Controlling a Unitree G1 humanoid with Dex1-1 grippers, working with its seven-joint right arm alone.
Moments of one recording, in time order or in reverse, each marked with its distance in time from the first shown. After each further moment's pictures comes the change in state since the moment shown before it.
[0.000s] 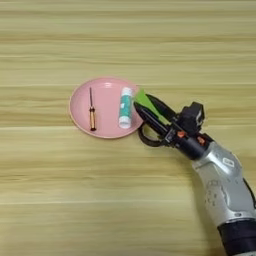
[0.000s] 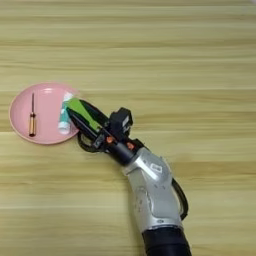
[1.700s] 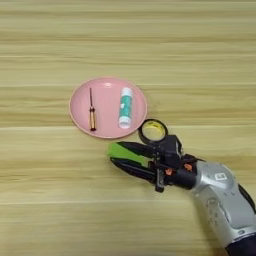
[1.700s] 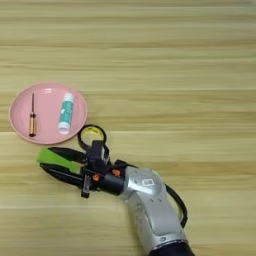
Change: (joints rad) arm 0.084 -0.105 0.181 -0.053 -0.022 0.068 0.262
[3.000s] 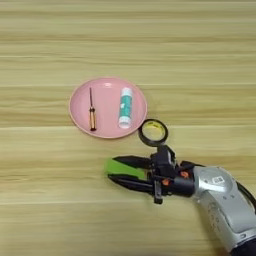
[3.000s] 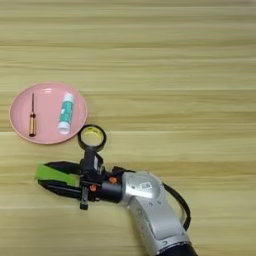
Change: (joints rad) arm 0.009 -0.054 0.071 0.002 -0.070 0.019 0.004
